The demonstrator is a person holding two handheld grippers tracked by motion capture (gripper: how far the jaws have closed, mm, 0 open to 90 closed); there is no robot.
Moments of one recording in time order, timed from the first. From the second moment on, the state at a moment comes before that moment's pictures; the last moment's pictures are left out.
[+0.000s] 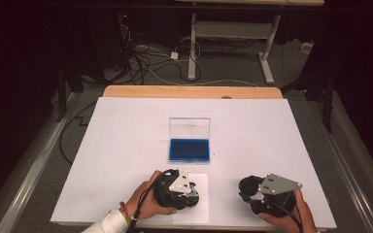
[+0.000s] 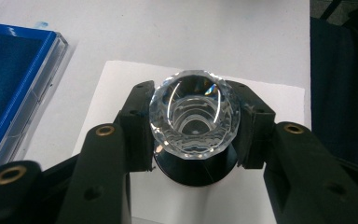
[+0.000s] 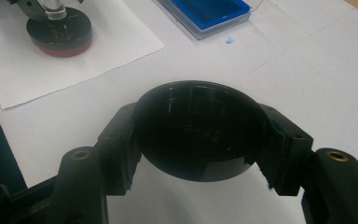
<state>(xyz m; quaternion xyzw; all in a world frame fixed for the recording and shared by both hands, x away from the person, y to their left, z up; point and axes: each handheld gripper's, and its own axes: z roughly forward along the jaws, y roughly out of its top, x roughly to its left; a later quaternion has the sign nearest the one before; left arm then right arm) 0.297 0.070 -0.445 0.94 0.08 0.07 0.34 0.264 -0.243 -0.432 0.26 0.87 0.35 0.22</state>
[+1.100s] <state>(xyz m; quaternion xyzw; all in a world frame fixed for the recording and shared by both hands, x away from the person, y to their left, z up) 0.298 0.069 -0.442 0.94 0.09 0.06 0.33 0.264 -0.243 -0.432 0.25 0.87 0.35 0.22</state>
